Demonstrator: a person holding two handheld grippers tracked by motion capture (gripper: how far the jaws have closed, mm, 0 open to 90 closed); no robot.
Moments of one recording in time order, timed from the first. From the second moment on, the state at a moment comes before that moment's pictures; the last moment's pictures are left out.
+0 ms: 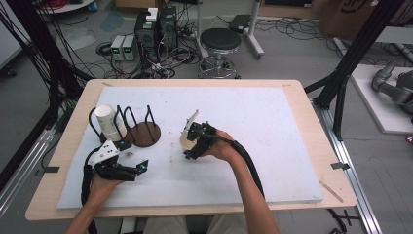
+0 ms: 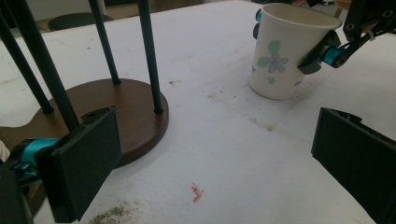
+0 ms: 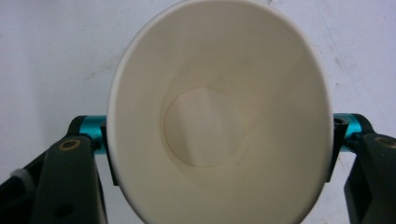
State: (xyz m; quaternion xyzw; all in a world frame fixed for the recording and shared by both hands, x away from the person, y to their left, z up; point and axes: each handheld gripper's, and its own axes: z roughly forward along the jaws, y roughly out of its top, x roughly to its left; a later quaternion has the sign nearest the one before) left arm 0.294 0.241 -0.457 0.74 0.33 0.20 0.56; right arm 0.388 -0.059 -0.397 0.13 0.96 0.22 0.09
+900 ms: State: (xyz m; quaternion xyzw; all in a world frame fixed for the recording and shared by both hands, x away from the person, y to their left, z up) left arm 0.294 0.241 -0.457 0.74 0.32 0.20 0.56; right arm 0.388 -0.056 -0.403 0.14 0.96 0.20 0.10
